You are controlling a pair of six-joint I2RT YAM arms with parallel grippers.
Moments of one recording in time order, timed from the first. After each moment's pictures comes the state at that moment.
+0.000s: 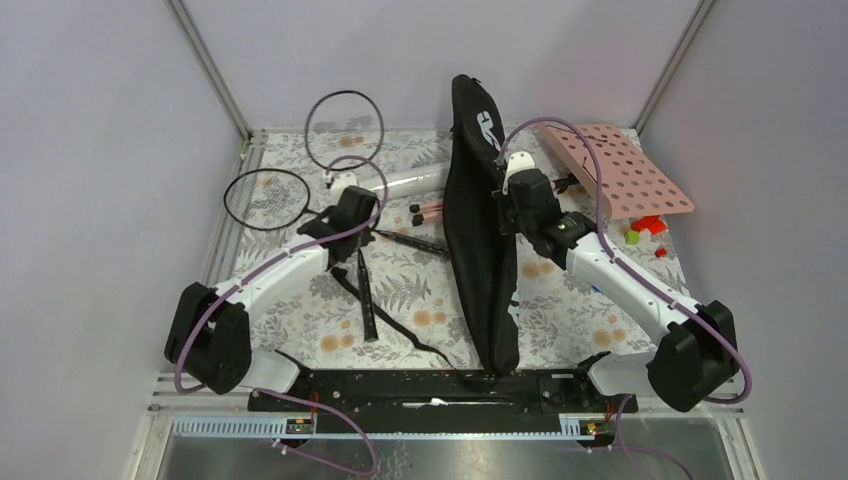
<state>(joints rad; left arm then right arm) -0.47 1.39 0.96 -0.41 -0.46 -0.58 0.55 1.31 1.05 -0.36 0.23 0.14</state>
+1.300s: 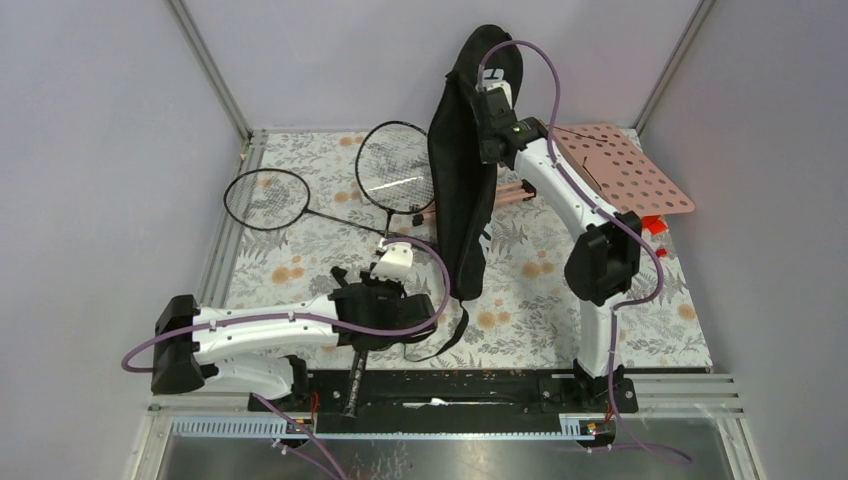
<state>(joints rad) -1.32 1.25 0.99 -1.03 -1.01 -0.94 0.47 2.00 1.99 -0.78 0.43 0.20</state>
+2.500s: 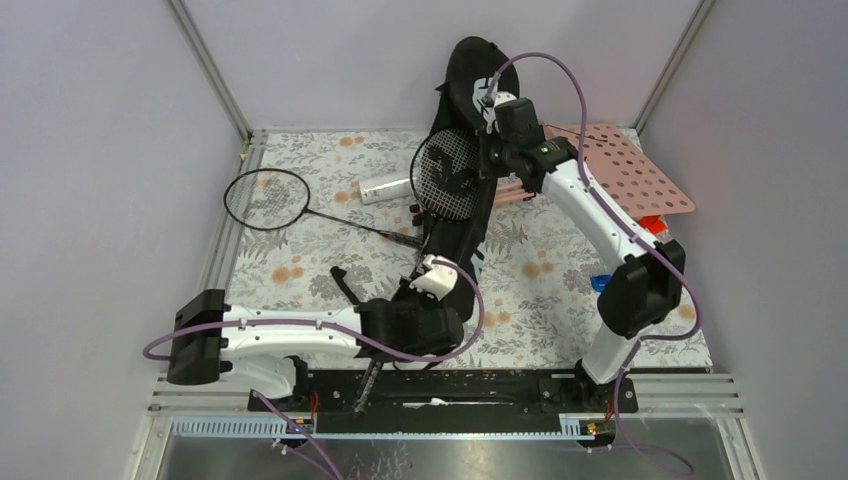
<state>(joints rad) -1.44 1.36 0.99 -0.75 -1.07 -0.62 0.46 1.76 1.72 -0.66 0.03 0.25</state>
